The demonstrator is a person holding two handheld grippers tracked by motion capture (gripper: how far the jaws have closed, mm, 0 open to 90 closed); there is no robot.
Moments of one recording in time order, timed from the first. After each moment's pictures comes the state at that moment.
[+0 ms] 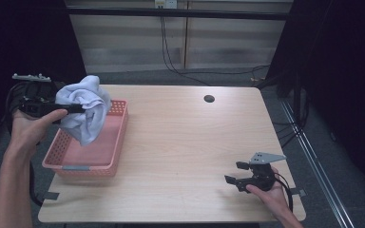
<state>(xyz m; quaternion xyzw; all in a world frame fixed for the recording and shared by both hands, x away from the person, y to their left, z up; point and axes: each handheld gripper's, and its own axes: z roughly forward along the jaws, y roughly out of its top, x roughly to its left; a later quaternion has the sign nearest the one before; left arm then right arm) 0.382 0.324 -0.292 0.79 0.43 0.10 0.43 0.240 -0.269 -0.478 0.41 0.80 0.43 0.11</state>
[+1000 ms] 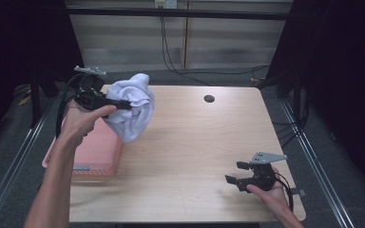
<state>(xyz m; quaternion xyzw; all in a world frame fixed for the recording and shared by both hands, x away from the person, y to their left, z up) 0.397 0.204 -0.290 0.82 0.36 0.04 0.44 0.240 -0.271 -0.478 0.41 0.80 0.44 0.11</state>
